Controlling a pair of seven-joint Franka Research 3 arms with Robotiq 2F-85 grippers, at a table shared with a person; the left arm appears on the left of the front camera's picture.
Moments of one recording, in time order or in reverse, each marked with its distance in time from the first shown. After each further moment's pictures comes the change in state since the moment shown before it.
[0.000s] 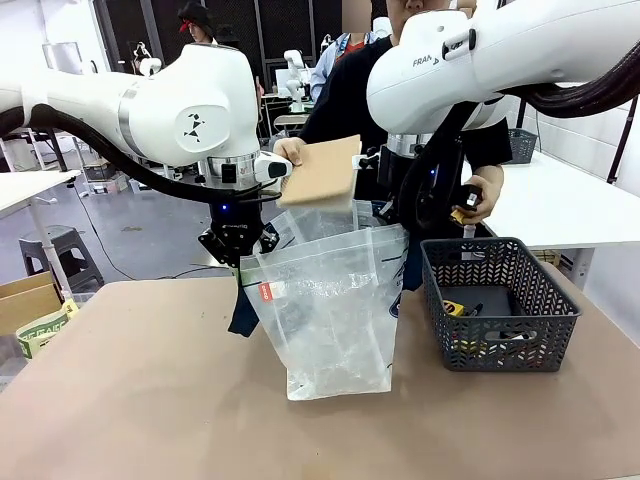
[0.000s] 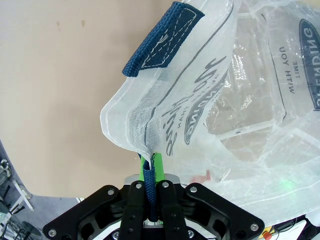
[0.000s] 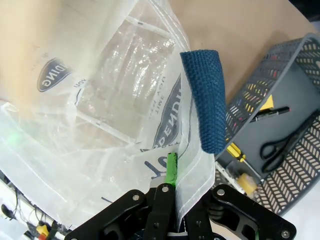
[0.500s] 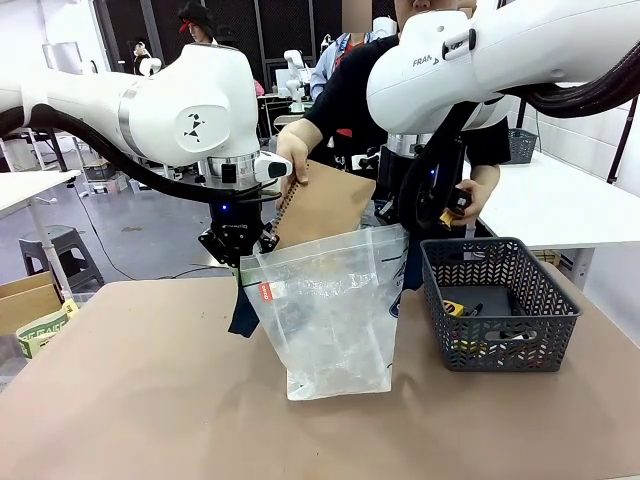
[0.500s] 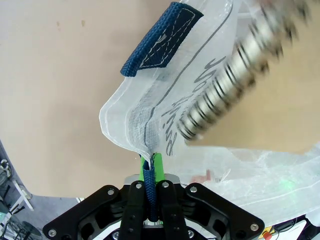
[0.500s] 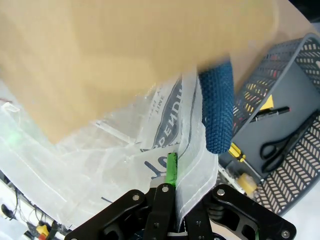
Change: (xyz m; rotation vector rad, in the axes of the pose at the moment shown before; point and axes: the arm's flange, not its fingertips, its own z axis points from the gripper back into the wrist) left arm 0.000 0.000 0.000 0.000 0.000 0.000; right arm 0.000 0.000 0.000 0.000 0.000 0.000
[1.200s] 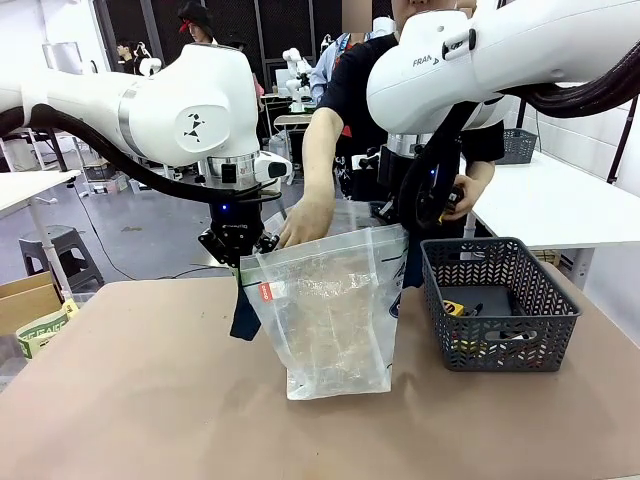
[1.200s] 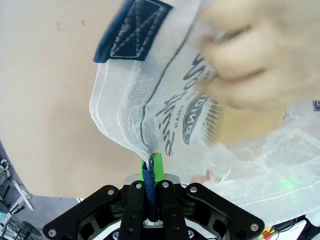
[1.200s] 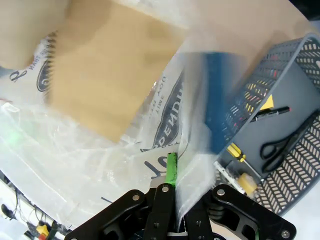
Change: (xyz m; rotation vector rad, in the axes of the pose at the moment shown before) left arm 0.000 0.000 0.000 0.000 0.000 0.000; right arm 0.000 0.000 0.000 0.000 0.000 0.000
